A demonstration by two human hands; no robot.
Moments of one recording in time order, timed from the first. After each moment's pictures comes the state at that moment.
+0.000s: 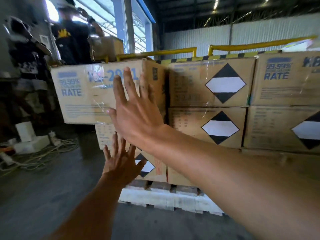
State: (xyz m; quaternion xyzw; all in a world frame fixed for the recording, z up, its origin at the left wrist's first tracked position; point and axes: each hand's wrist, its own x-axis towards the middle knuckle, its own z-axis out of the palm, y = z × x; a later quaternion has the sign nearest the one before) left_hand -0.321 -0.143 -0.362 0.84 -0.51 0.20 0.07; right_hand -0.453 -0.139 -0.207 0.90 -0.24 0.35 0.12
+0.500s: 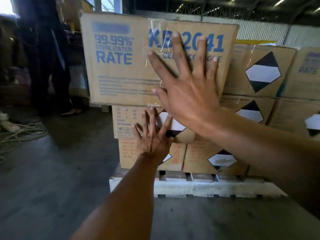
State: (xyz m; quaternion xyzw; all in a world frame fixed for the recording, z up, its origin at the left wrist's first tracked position) left_hand -0.229 -0.208 -0.390 0.72 -0.62 0.17 0.24; right_hand -0.347 -0.144 -0.221 0.80 -0.39 0.31 0.35
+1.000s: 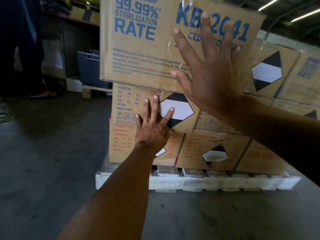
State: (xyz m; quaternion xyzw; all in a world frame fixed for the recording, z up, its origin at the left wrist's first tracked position) left_hand -0.204 -0.242 -0.397 0.66 -0.69 0.15 0.26; right_hand -0.340 -0.190 -0.218 0.74 -0.42 0.30 0.42
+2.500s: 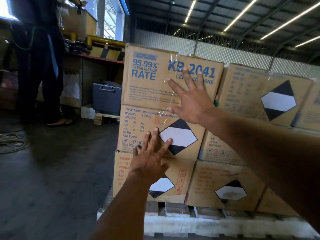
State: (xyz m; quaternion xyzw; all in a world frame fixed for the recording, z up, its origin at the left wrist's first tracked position) left_hand -0.171 -0.246 -0.384 0.68 -0.70 0.10 0.18; right_hand -0.304 -0.308 -0.202 0.83 -0.44 0.21 0.28
